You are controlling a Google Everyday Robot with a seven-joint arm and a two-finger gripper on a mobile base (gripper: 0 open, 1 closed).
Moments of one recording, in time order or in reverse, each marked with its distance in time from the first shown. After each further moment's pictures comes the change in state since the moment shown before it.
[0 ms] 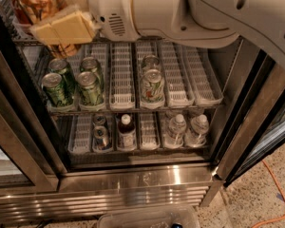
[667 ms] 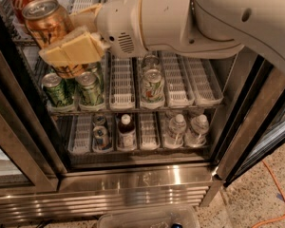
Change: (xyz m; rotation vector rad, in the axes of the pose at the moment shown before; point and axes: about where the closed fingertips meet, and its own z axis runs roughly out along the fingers) arm 0.025 0.024 -0.011 -0.076 0.042 0.020
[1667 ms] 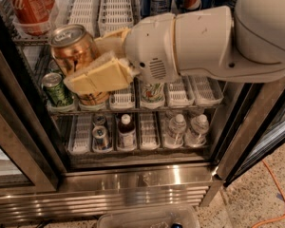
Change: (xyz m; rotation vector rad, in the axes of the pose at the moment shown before) arm 0.026 0.039 -0.047 0.005 0.078 0.065
